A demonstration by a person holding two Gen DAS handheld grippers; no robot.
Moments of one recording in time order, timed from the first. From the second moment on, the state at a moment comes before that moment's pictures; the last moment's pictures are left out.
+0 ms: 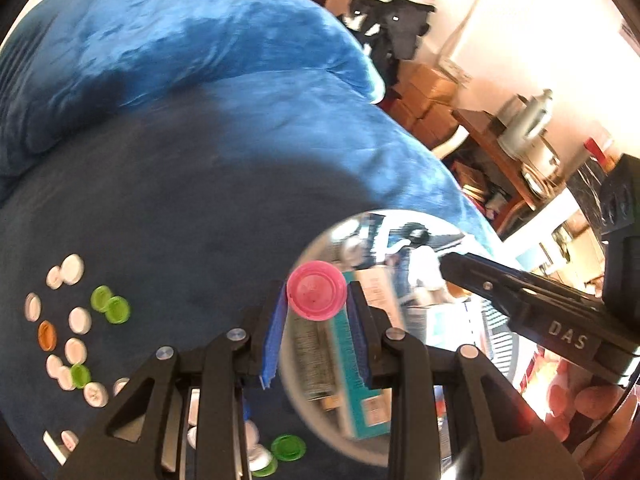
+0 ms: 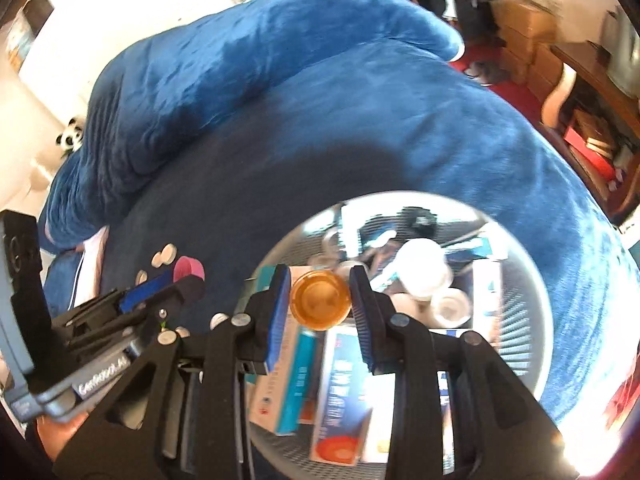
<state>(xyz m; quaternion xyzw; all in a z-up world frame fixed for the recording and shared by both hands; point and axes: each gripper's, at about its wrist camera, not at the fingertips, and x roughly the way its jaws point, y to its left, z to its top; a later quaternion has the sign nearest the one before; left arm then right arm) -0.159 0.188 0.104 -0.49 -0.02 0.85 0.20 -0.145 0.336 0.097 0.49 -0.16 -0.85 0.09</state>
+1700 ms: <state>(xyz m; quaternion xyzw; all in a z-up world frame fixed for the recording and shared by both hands) -0.159 0.182 0.099 -0.49 -0.02 0.86 0.16 -0.135 0.371 0.089 0.50 -0.14 -0.85 -0.01</state>
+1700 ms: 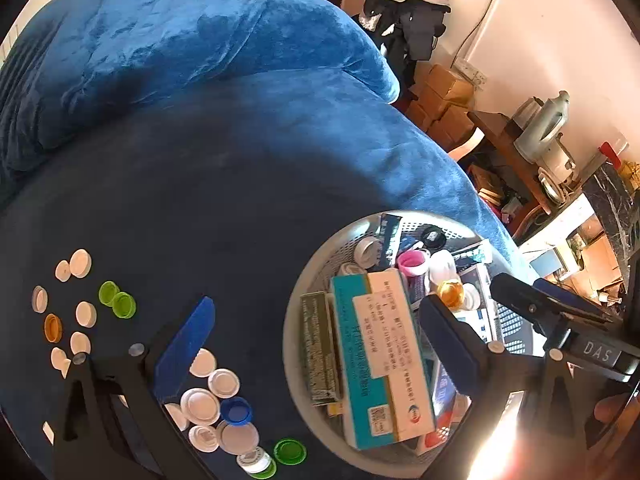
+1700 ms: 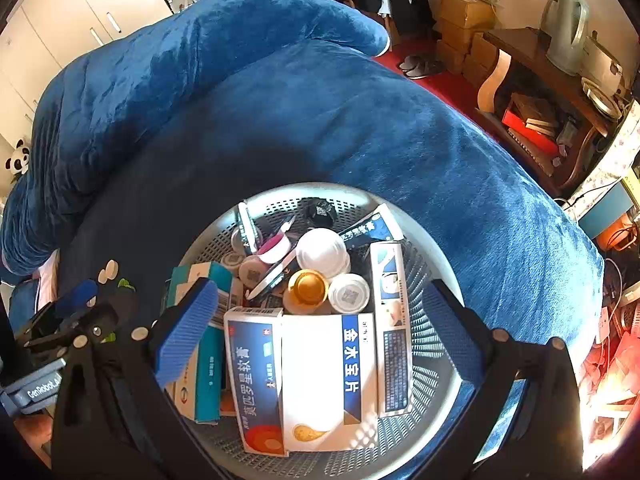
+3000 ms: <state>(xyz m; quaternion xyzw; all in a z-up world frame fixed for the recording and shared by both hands) -0.144 0.072 0.086 -0.50 -0.05 0.86 0.09 -0.143 0.272 0.087 0.51 -0.08 -0.86 0.04</state>
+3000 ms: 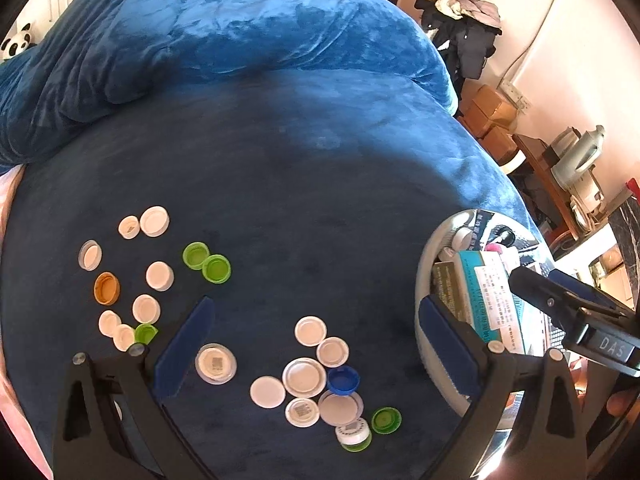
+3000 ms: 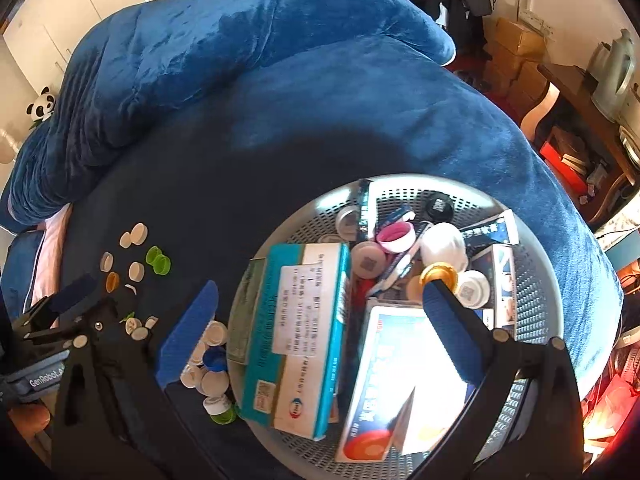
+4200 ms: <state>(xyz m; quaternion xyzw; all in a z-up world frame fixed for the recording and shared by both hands) -0.083 -0.113 0.030 -0.54 -0.14 0.83 -0.02 -0.147 0.142 0.069 0.52 -0.02 -0.84 0.16</state>
